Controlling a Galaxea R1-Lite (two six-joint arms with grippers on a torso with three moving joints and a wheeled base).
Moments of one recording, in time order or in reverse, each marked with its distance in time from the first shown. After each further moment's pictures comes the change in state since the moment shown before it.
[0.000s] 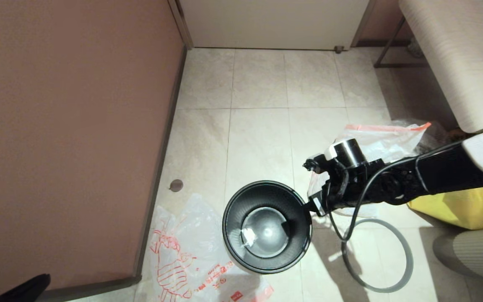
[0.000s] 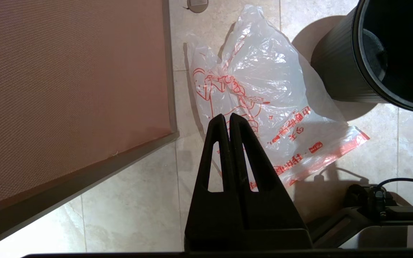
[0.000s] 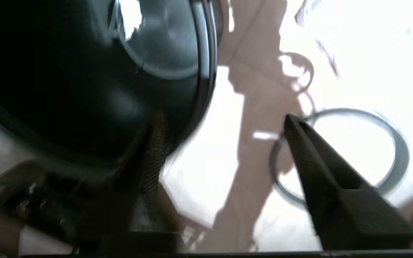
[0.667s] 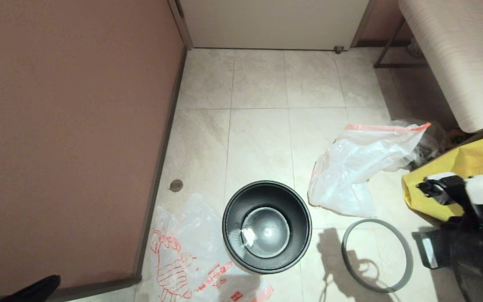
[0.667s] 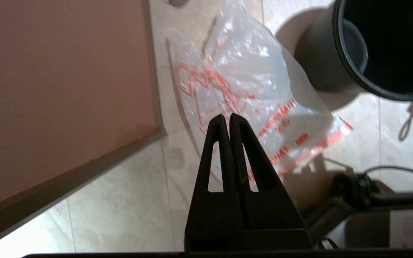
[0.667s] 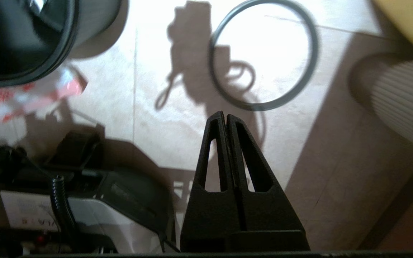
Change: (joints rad) left arm -0.012 0.053 -0.001 -0.003 -0.061 -0.005; right arm -0.054 -0.697 0.653 -0.004 -0.266 0.222
